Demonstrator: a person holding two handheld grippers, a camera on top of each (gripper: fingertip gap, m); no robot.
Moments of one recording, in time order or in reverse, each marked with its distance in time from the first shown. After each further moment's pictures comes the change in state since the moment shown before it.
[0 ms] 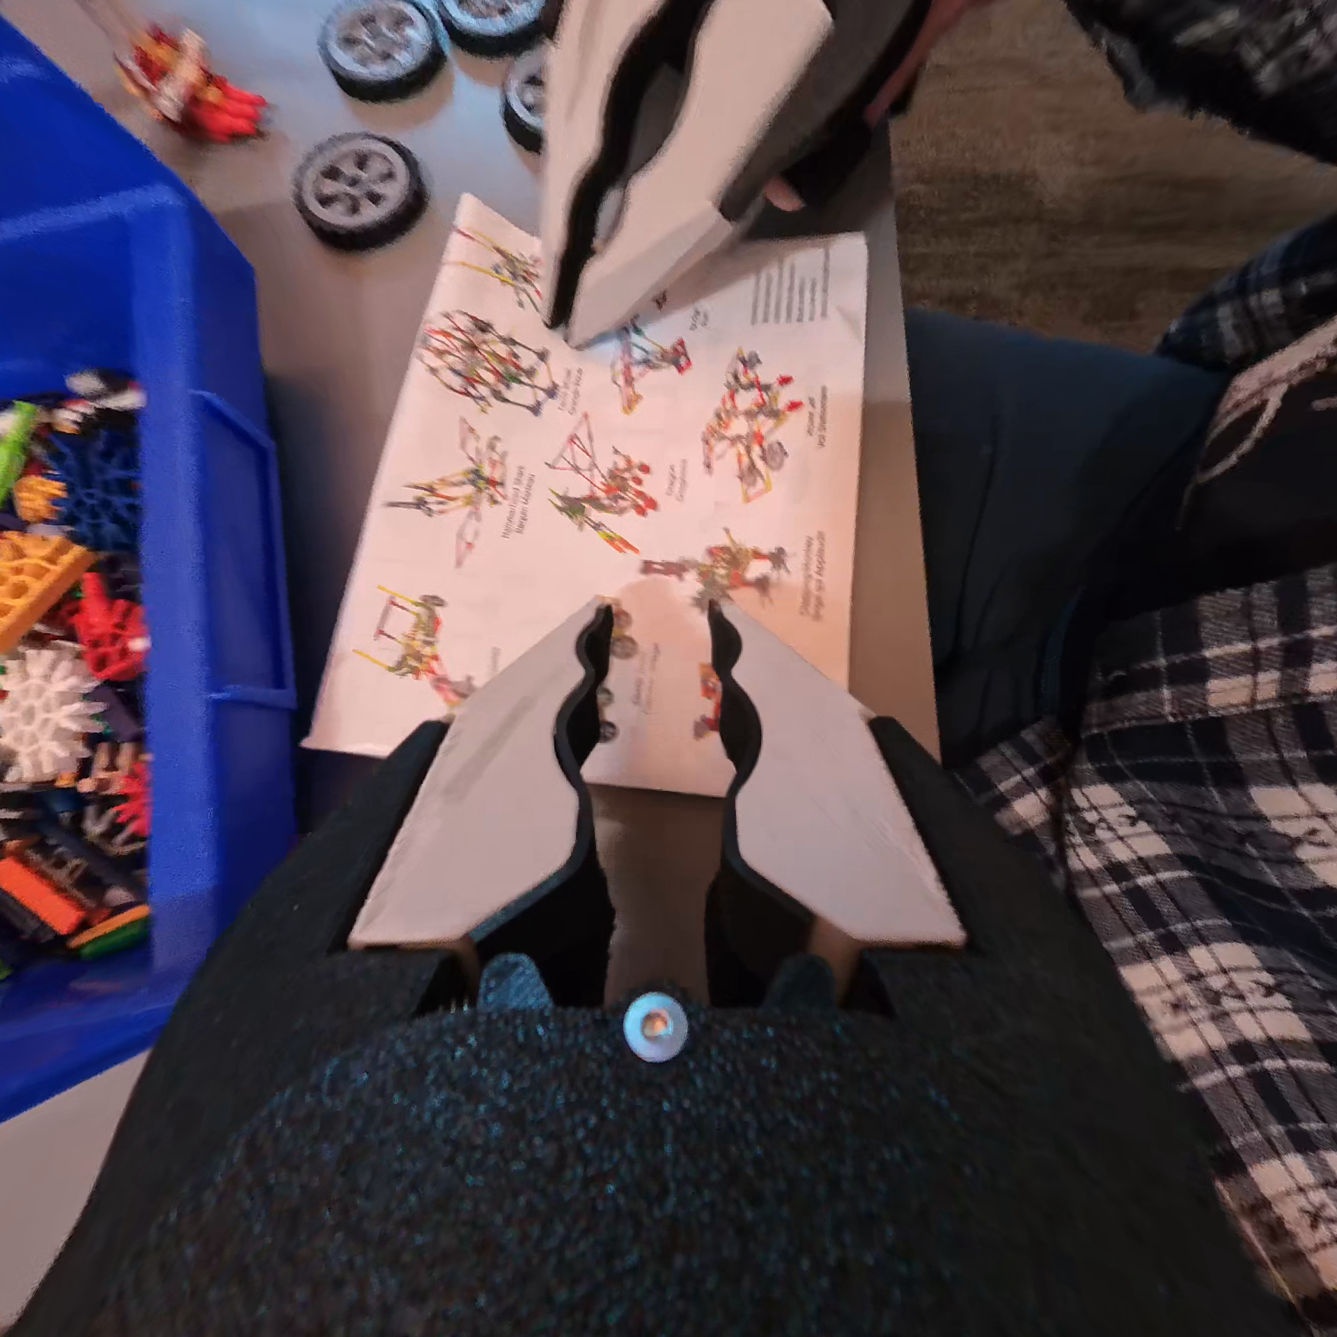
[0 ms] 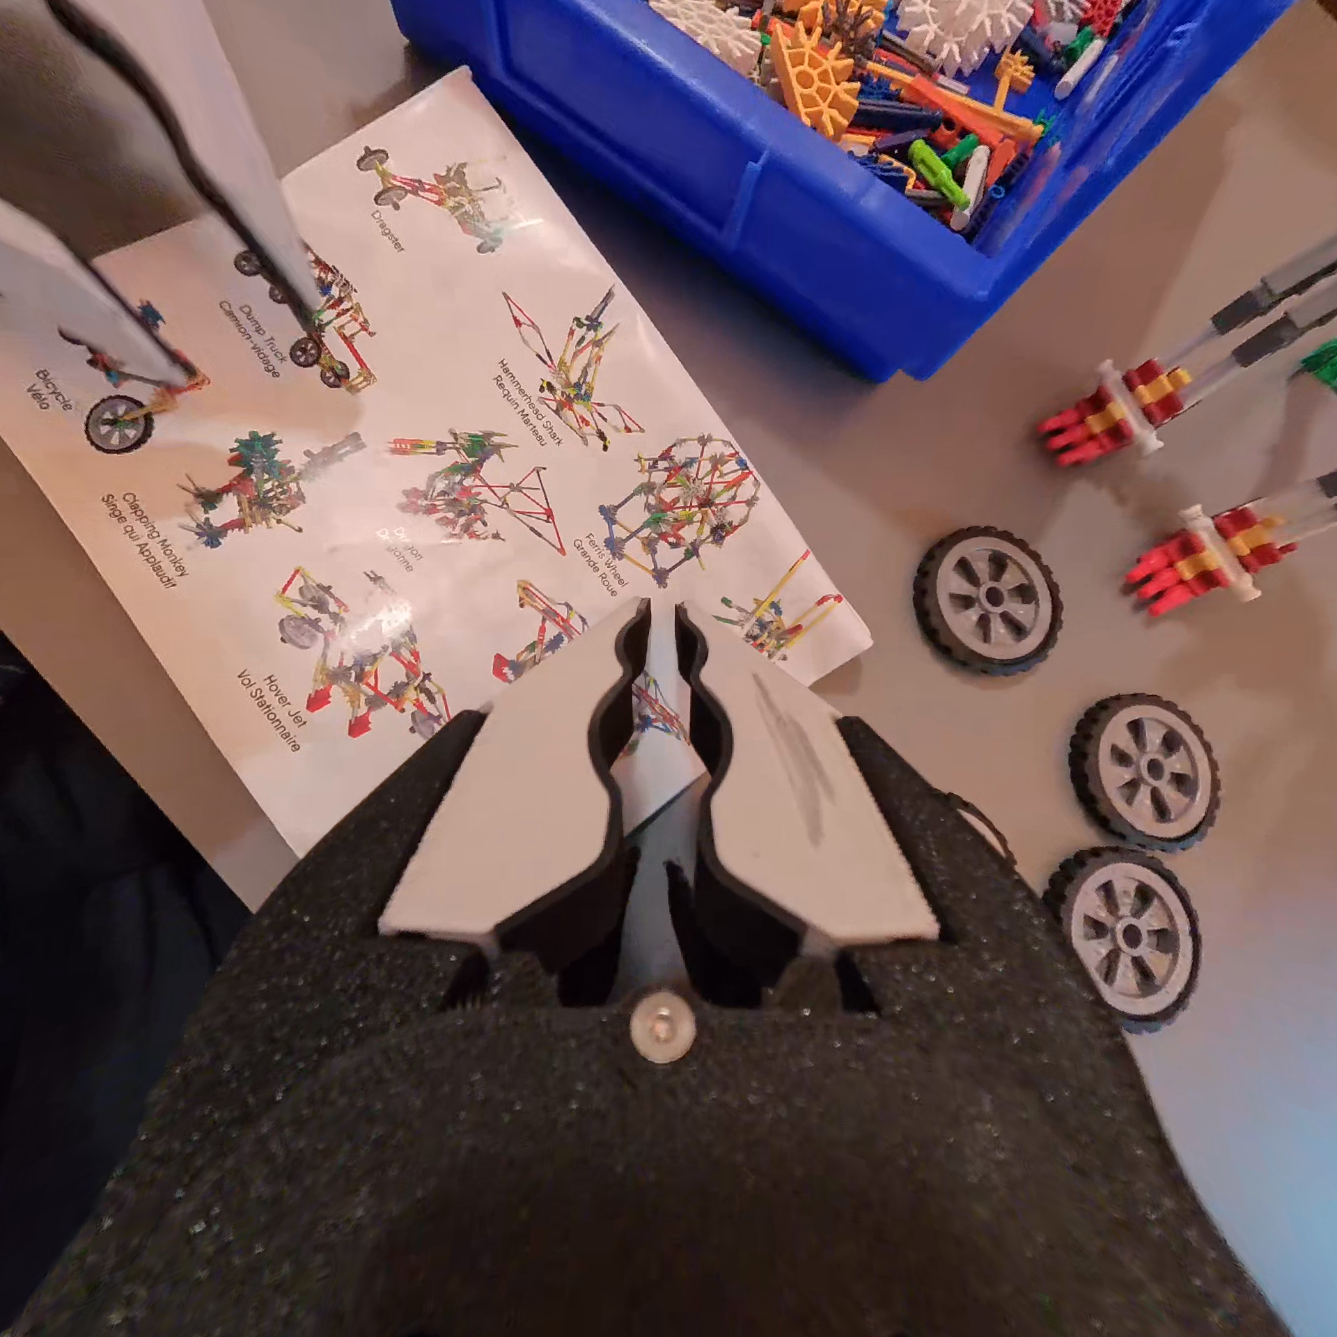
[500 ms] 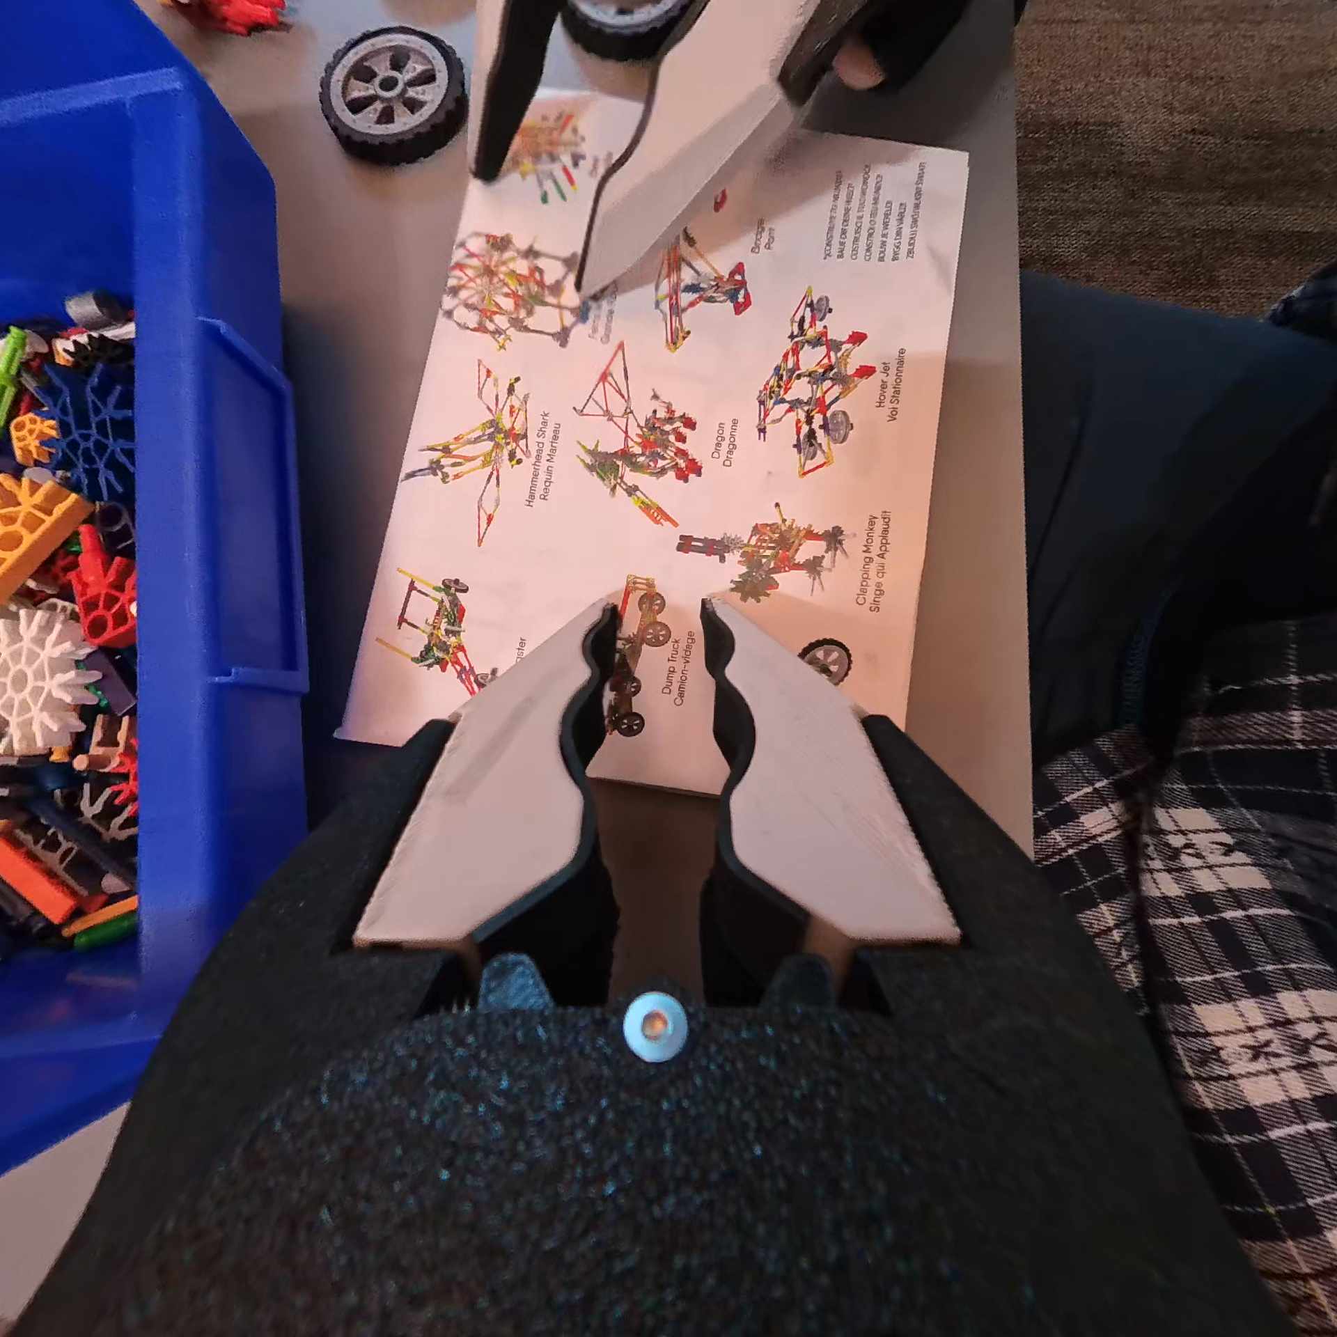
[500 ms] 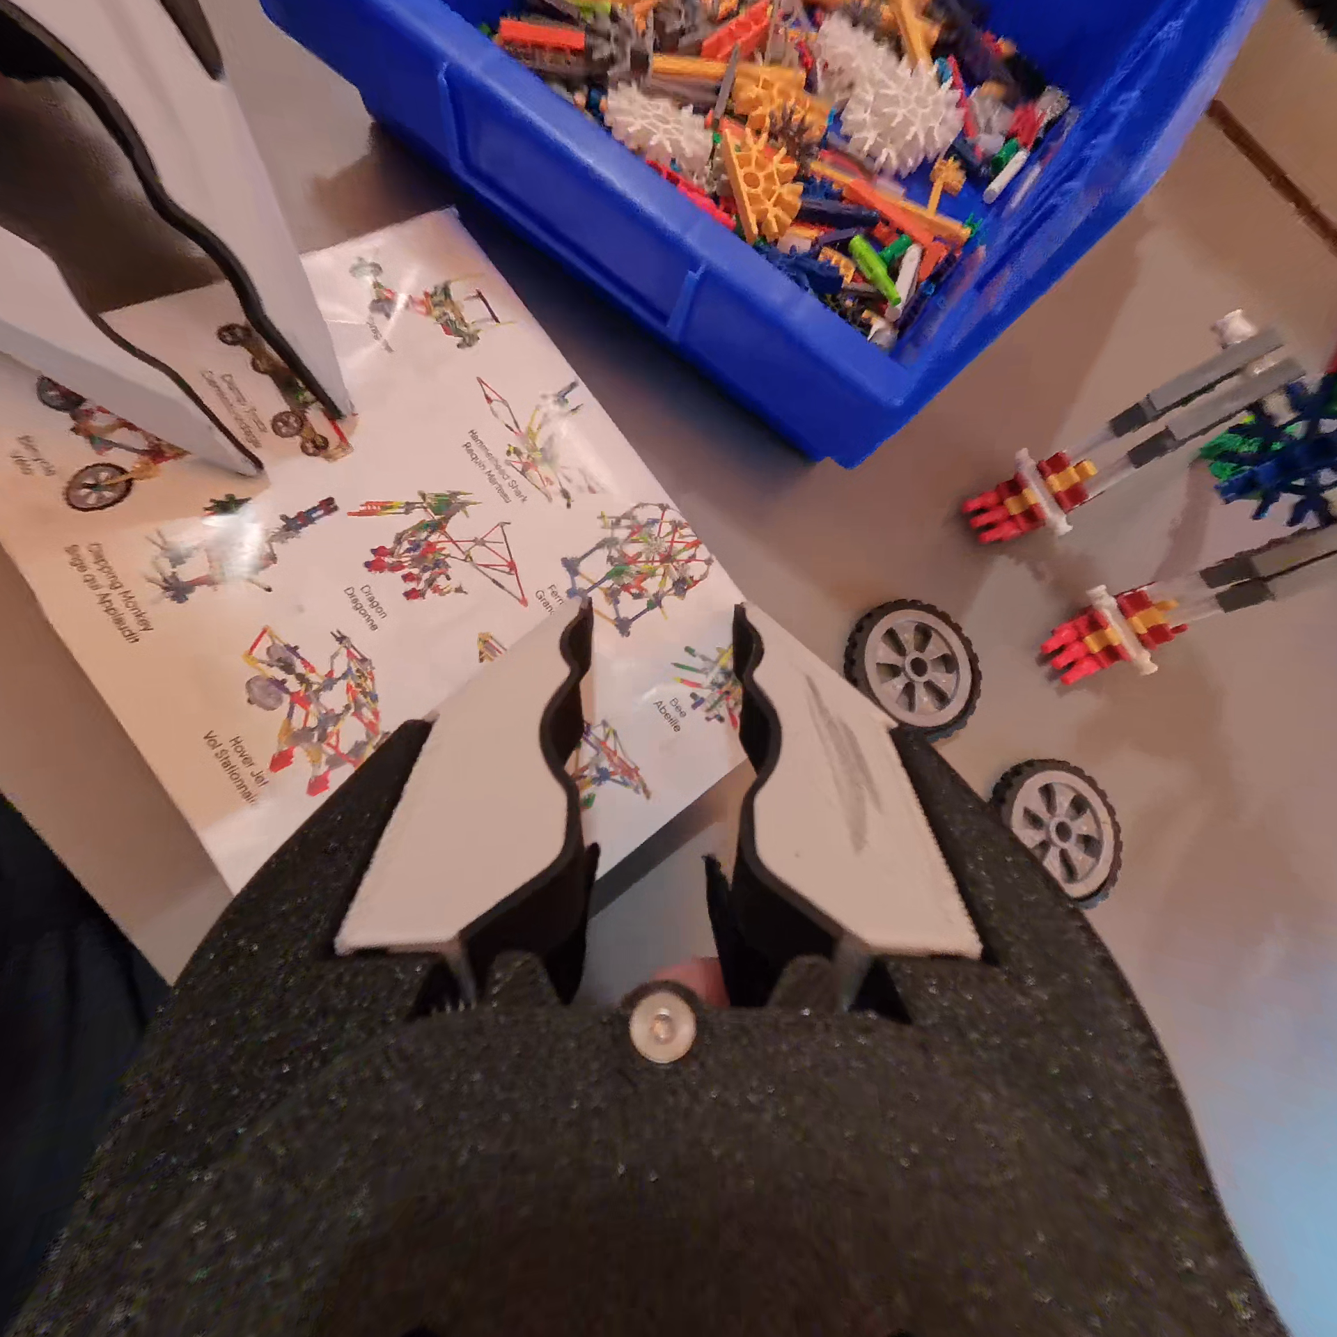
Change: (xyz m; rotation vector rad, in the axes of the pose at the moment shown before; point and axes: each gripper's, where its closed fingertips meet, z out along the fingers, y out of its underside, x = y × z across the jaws) left arm -0.016 0.014 0.016 -0.058 -0.044 -0.026; right arm 0.016 -0.021 0.003 0.036 0.033 -0.048
